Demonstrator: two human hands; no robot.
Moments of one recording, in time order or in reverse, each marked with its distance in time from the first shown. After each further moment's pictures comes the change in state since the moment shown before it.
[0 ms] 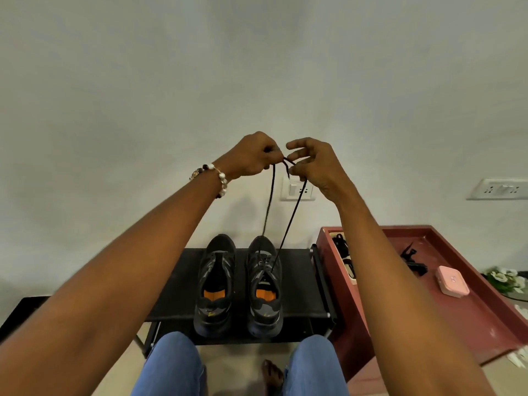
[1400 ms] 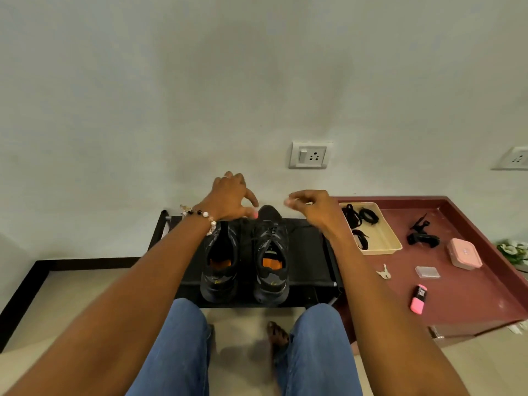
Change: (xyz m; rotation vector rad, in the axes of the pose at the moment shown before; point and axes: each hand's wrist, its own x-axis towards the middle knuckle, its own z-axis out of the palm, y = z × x) left_hand -0.077 -0.128 0.084 0.517 -0.256 -0.095; right_hand -0.061 0.131 0.048 -0.257 -0.062 0.253
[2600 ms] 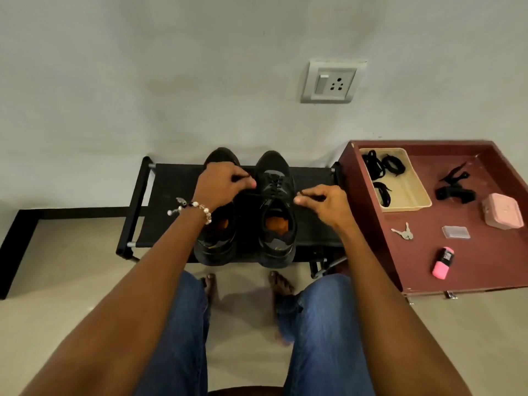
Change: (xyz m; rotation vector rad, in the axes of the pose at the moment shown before) left_hand -0.001 -0.023 0.111 -0.457 0.117 -0.236; right_hand 0.016 0.137 0.067 0.050 -0.030 0.030
